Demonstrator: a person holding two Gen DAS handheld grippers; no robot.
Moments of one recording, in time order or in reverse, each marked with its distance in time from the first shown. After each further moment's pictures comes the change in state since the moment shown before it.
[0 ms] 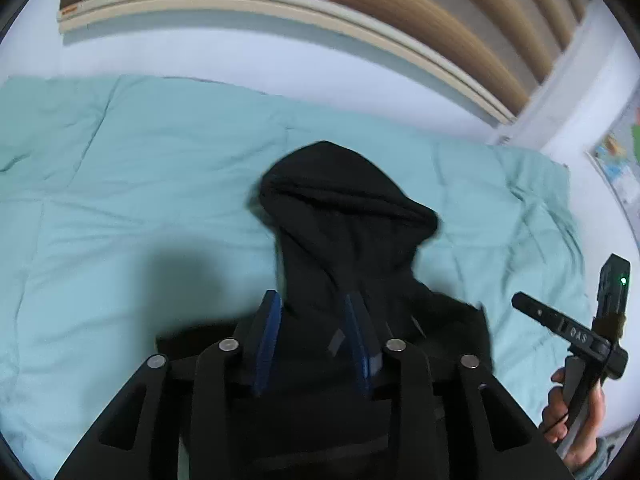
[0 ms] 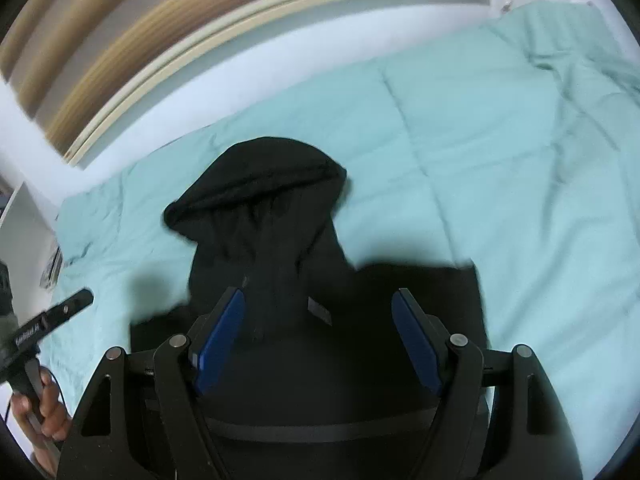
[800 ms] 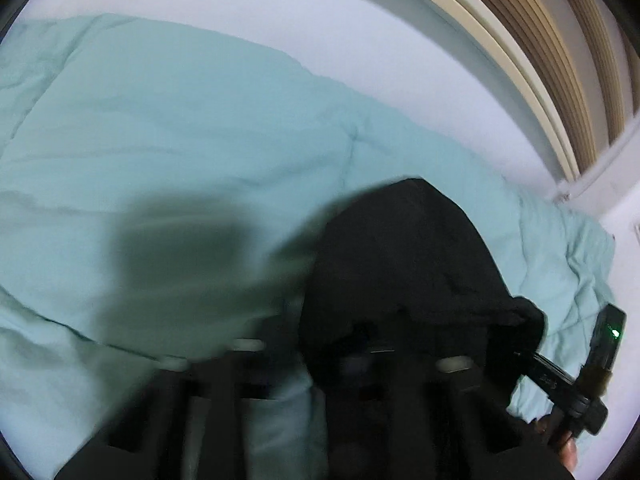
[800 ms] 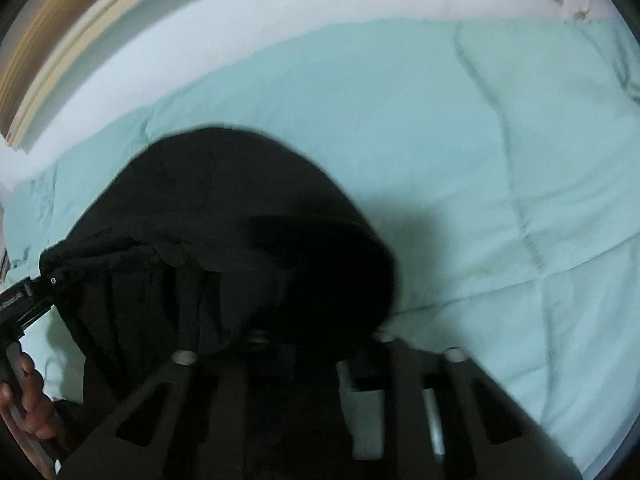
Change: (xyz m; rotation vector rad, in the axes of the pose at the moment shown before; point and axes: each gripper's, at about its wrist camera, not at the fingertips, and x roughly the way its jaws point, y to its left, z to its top) left arm 0.177 0.065 0.077 -0.190 -0.041 -0.017; right arm 0.201 0.000 0.088 -0.097 0.014 -0.037
